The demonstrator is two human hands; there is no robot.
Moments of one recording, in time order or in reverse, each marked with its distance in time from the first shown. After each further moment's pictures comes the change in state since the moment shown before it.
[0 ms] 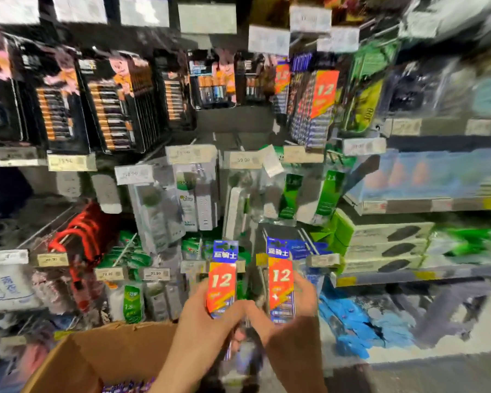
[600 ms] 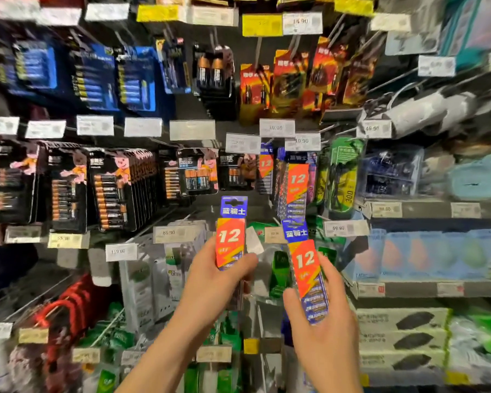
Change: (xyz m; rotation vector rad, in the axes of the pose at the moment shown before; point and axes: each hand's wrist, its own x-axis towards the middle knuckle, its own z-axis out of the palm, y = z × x) left_hand 0.073 0.173 0.074 0.032 0.100 0.392; right_hand 0.115 -0.097 -0.088 -0.031 0.059 -0.363
